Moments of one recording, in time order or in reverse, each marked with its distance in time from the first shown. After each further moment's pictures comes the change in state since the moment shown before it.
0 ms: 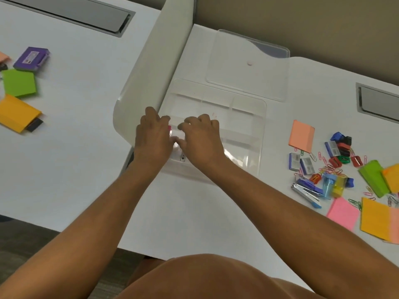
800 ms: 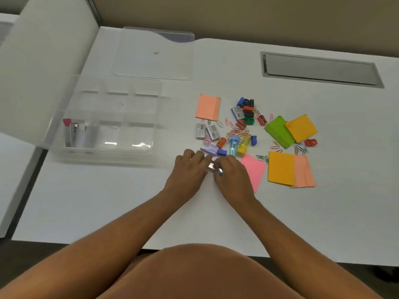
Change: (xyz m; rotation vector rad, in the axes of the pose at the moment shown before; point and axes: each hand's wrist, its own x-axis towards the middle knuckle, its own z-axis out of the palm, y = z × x) left_hand -0.169 0.288 0.118 -0.016 -0.142 0.654; right_hand -0.287 0.271 -0.010 0.333 0.075 0.414
